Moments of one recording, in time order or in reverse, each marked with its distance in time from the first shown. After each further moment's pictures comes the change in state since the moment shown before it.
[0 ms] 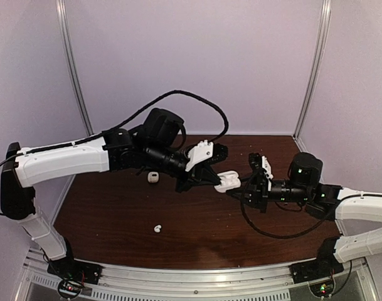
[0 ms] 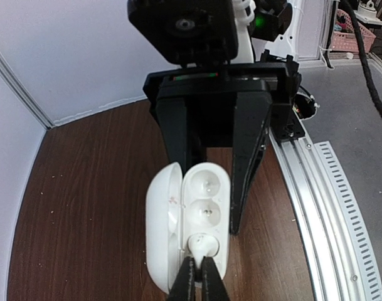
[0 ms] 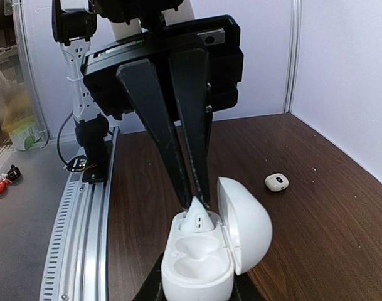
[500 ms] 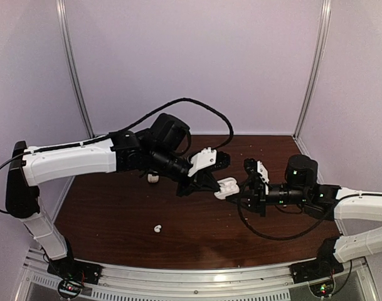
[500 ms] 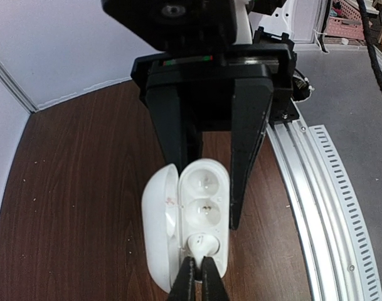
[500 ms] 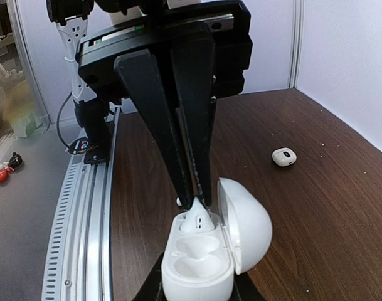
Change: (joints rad) left arm 0.003 0.055 0.019 -0.069 0.011 0.018; right arm 0.003 0.022 0.000 -0.085 -0.007 -0.011
